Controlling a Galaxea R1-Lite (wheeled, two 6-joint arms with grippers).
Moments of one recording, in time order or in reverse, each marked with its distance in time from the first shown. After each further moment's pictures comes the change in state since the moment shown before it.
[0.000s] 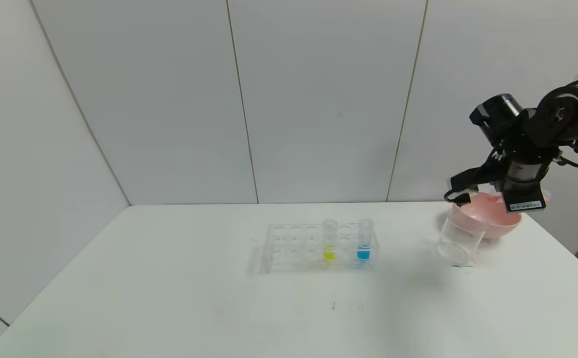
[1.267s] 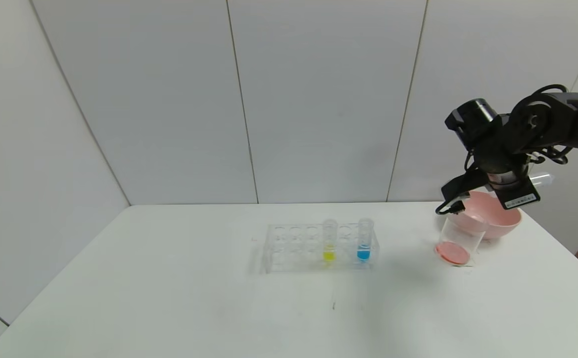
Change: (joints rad) left arm 0.000 0.000 0.000 0.000 0.000 -0.001; right arm 0.087 0.023 -0.006 -0.043 -0.256 -0.155
